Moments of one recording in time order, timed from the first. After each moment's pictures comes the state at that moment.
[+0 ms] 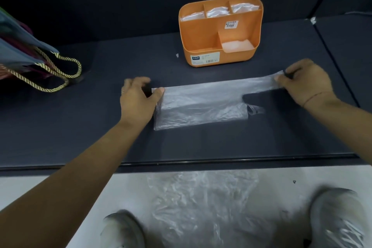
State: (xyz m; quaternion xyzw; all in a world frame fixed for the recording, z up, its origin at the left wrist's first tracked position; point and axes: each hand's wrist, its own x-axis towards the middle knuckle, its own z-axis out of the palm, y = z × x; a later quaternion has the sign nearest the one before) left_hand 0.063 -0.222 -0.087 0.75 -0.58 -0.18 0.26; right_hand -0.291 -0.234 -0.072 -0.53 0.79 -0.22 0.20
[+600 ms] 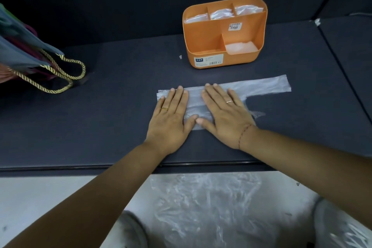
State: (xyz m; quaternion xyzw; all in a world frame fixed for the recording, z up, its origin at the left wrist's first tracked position) left_hand 0.027 -0.185 -0.119 0.60 -0.80 -0.09 0.01; right_hand -0.160 -0.195 -0.110 -0.83 0.54 0.02 0.13
